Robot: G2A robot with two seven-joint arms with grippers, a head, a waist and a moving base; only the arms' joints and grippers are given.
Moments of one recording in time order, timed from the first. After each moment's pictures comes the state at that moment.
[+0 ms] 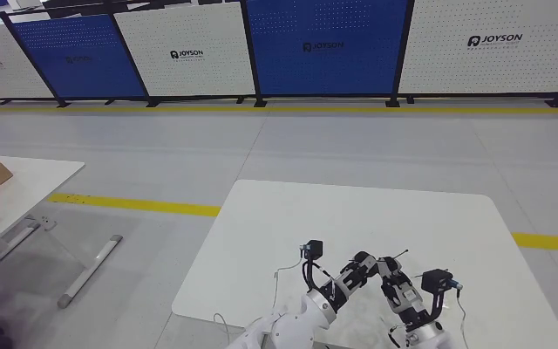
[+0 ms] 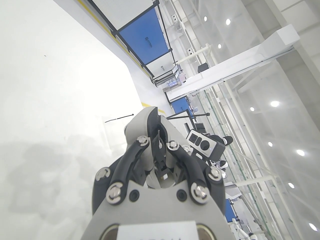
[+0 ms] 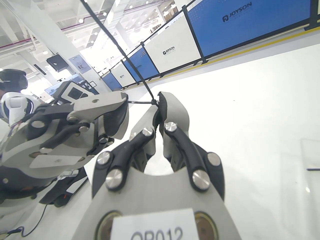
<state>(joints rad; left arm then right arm) 1.44 -1.35 -0.85 -1.71 0.14 -0.02 0.04 -1.67 -1.24 1.24 -1.72 -0.80 -0.29 -0.11</state>
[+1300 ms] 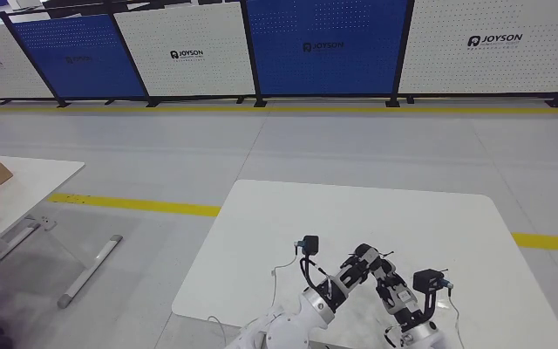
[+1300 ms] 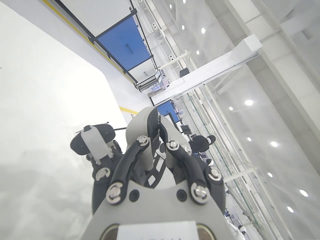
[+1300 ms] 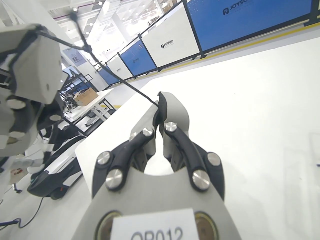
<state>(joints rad) 1.48 -1.35 -0.88 -1.81 0.14 -0.09 0.04 -1.66 -1.24 1.22 -1.69 -0.83 -0.28 -0.09</state>
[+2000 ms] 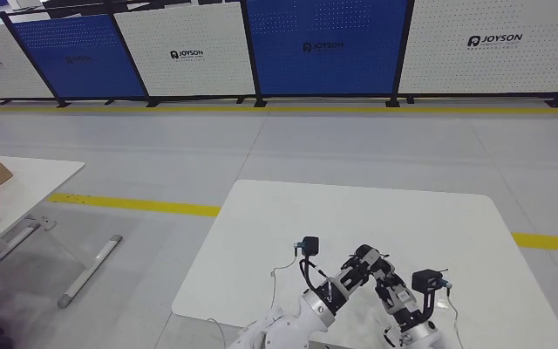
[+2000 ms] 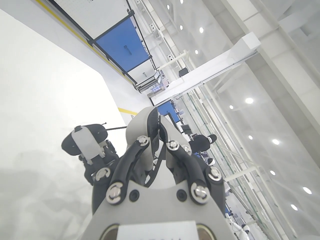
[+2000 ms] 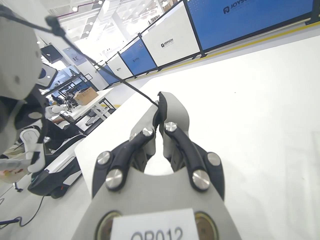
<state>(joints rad) 1.49 -1.35 -0.88 -1.83 0.16 -0.08 0.05 -1.66 -1.25 1.22 -1.67 -0.83 -0.29 -0.09</state>
